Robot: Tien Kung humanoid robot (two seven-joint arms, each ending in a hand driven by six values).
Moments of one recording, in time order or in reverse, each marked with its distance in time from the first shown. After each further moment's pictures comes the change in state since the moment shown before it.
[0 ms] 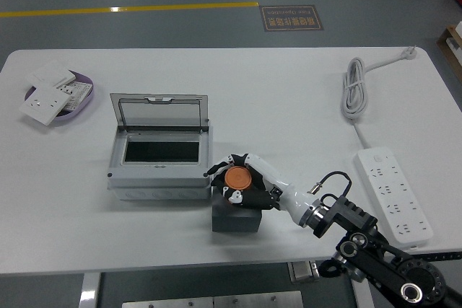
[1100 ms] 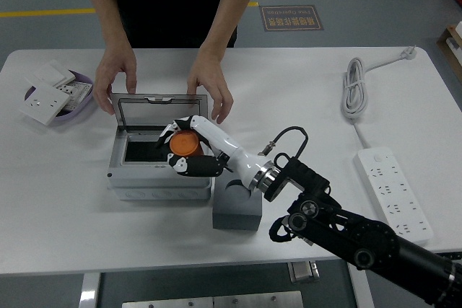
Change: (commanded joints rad) left arm 0.010 0.004 -0.040 0.000 0.023 0.007 0.011; right arm 0.345 0.151 -0.213 -0.022 -0.107 -0.190 -0.151
